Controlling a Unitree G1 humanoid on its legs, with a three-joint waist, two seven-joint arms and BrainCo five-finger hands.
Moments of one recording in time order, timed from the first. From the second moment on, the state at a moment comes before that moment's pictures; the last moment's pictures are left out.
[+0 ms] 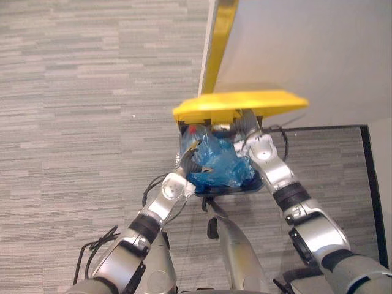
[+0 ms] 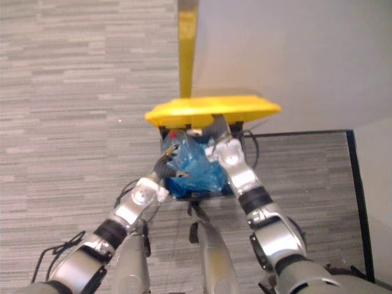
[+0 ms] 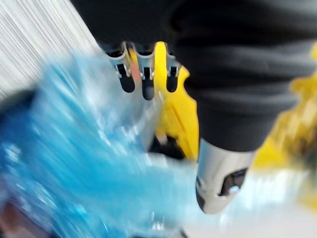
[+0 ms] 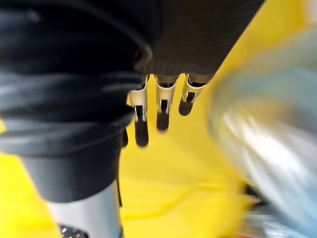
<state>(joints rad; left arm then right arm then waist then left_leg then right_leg) -0.40 0.20 -0.36 0.56 0.08 -0.08 0.15 -0.68 -0.28 0.28 0.62 0.06 -0.02 -0.17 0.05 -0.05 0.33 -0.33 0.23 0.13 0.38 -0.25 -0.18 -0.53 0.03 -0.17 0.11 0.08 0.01</state>
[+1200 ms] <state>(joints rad) 0.00 0.07 0.06 1.04 0.06 -0.03 0.07 0.02 -0.10 -0.16 1.05 -0.15 0.00 -0.12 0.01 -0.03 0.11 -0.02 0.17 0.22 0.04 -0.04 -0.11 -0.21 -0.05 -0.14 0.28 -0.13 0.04</state>
